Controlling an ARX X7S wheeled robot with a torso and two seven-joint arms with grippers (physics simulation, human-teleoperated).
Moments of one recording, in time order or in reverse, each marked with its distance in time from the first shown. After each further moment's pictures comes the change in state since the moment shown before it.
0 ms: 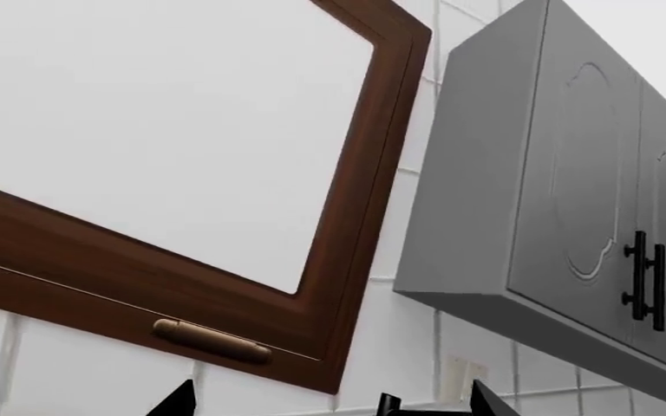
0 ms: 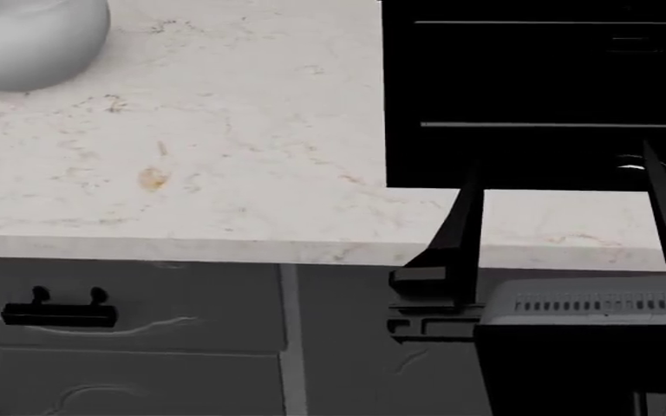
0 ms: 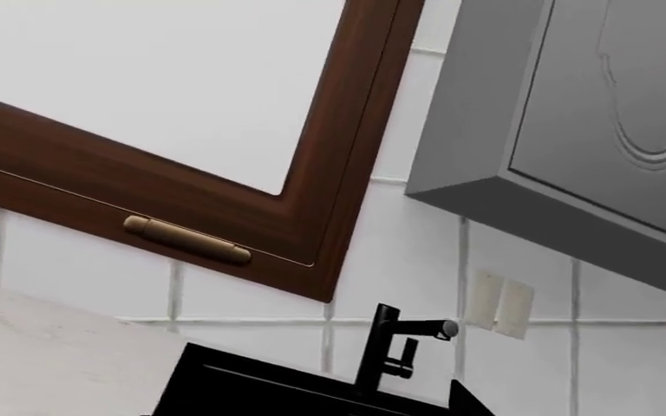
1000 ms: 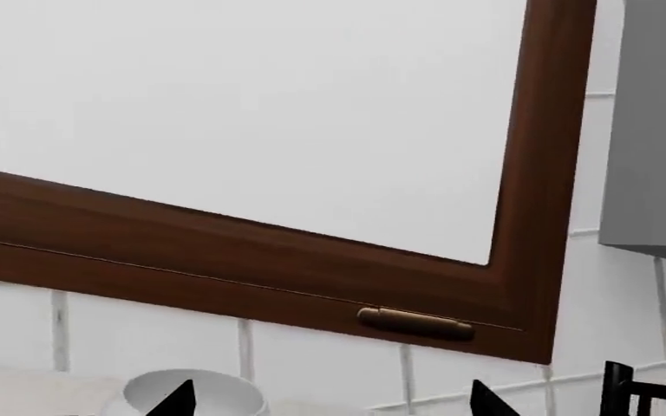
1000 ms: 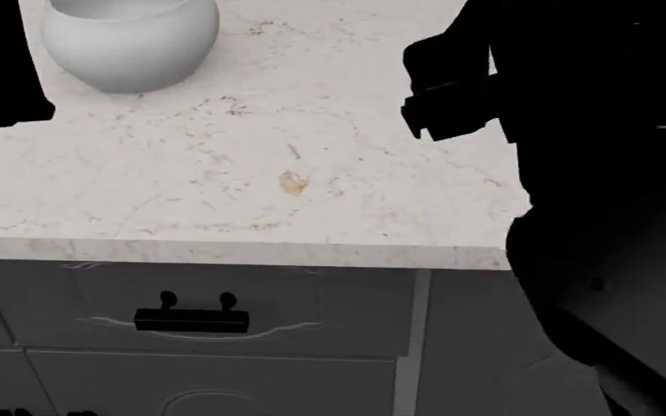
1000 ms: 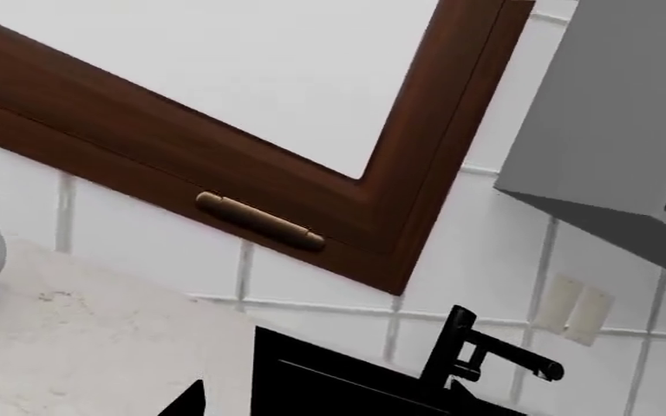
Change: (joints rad) left arm -0.611 -0.063 0.143 -0.300 0.039 -0.419 -0.340; right arm 0.642 -0.167 -0.044 0.478 0.286 0.356 -0.228
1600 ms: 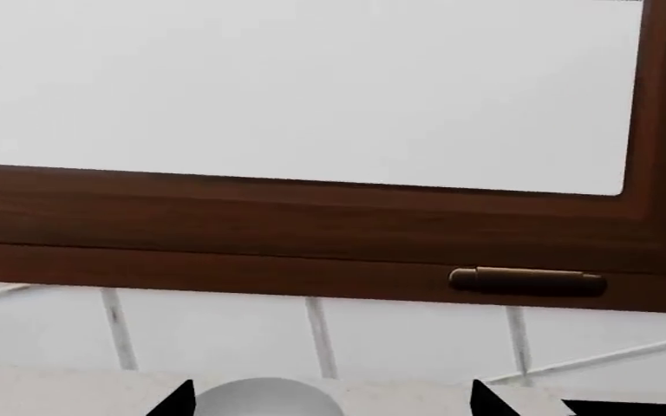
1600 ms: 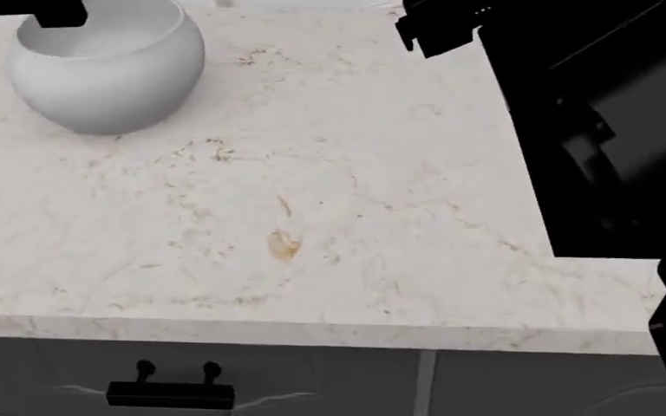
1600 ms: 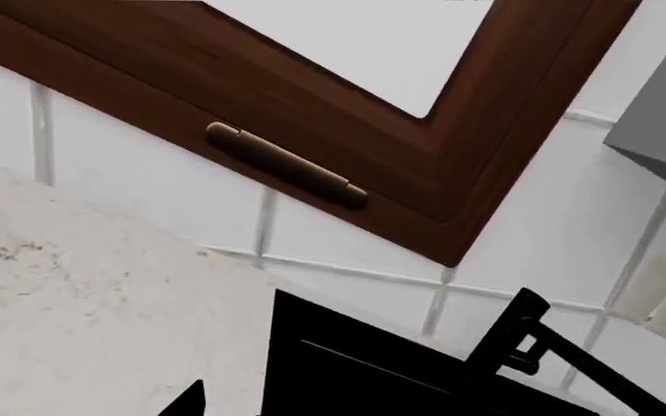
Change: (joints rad) left arm -0.377 0.025 0.181 -0.415 0.120 -0.148 -0.005; right arm 0.330 -0.229 -0.234 0.676 -0.176 -0.035 -0.370
